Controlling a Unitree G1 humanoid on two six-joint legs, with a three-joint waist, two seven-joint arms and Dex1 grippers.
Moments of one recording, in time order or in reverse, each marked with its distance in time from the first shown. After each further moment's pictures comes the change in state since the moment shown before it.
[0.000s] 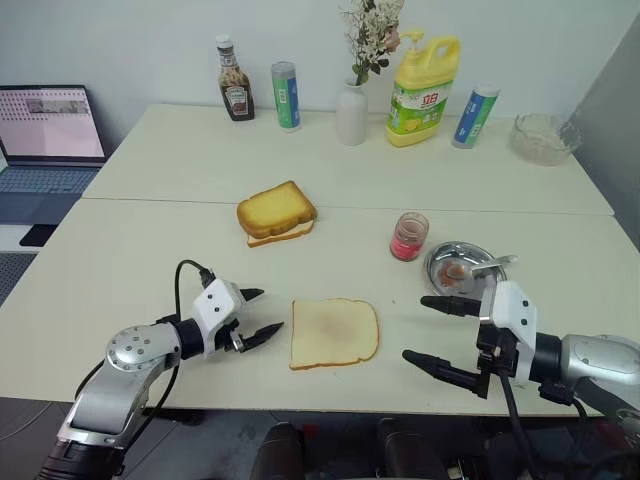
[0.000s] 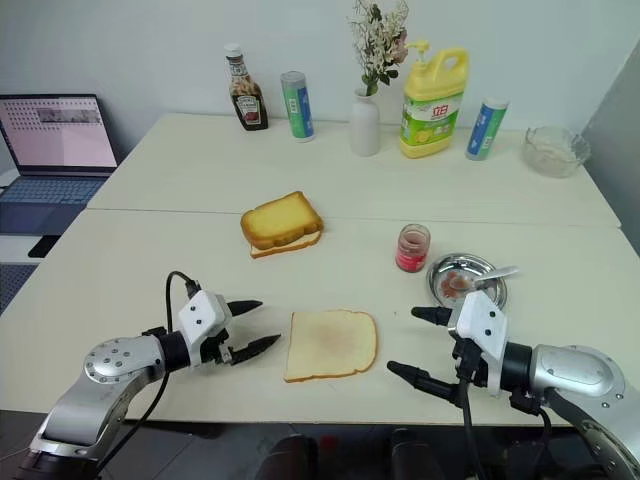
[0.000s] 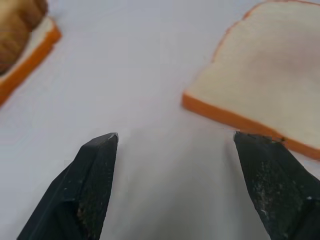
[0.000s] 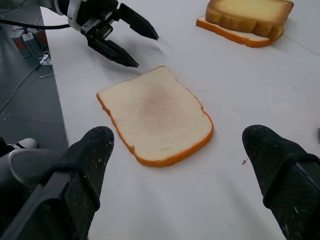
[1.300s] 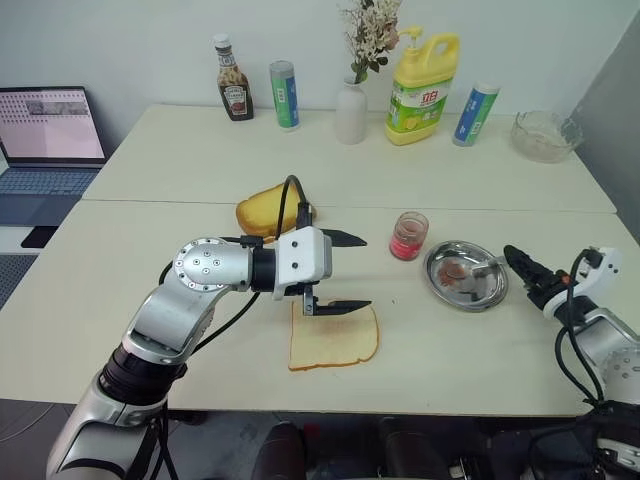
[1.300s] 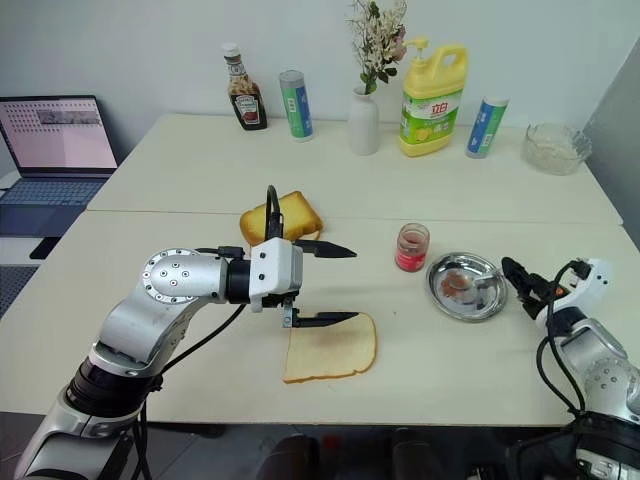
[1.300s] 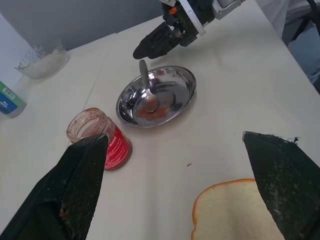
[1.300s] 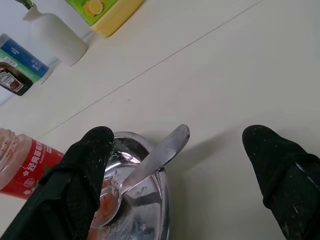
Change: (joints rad) left arm -0.511 -0.060 -0.257 -0.208 -0.024 0.158 -0.220; right arm -0.340 0.372 -0.391 0.968 0.173 0.023 -0.380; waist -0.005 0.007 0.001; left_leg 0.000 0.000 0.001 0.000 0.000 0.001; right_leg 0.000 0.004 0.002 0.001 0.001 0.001
